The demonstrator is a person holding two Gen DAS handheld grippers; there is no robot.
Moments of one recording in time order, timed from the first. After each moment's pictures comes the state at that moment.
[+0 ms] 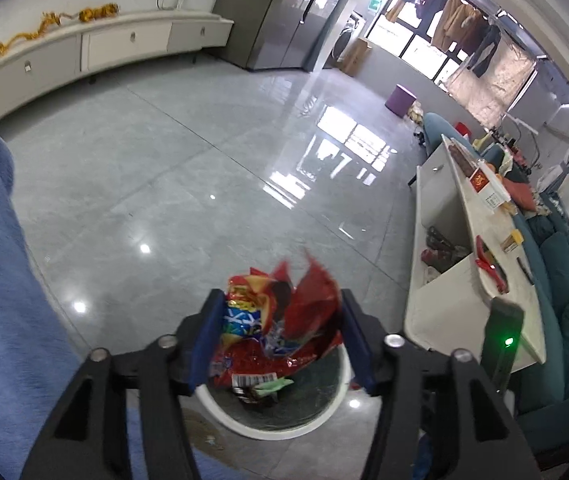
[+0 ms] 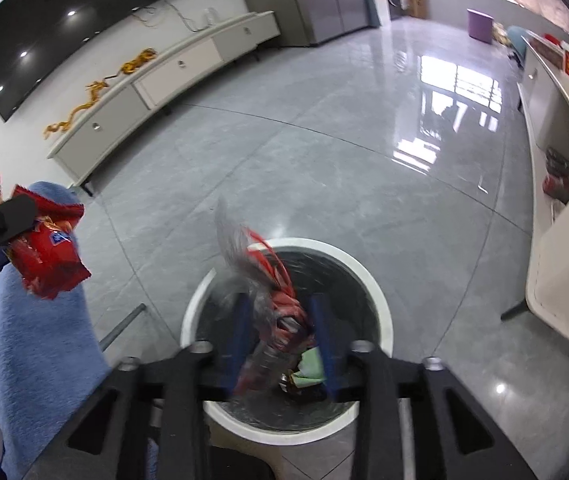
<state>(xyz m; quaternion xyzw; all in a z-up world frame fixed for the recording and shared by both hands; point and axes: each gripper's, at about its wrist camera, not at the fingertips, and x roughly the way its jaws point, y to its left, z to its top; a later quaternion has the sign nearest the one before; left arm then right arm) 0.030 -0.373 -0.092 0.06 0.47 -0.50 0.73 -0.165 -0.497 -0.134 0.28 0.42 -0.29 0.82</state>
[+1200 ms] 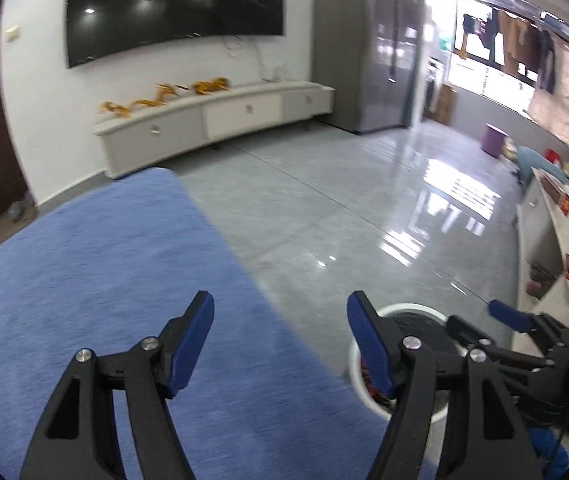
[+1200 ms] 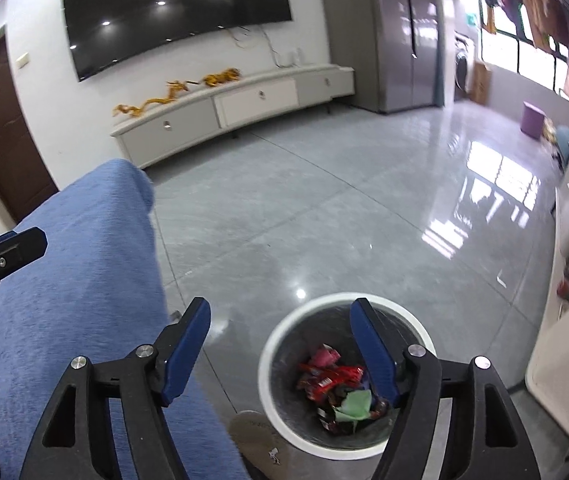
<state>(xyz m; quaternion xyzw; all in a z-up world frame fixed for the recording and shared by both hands) 0.020 -0.212 -0.039 0.11 0.33 -0.31 0.88 -0.121 -0.384 -0.074 0.14 0.36 -0.22 0.90</state>
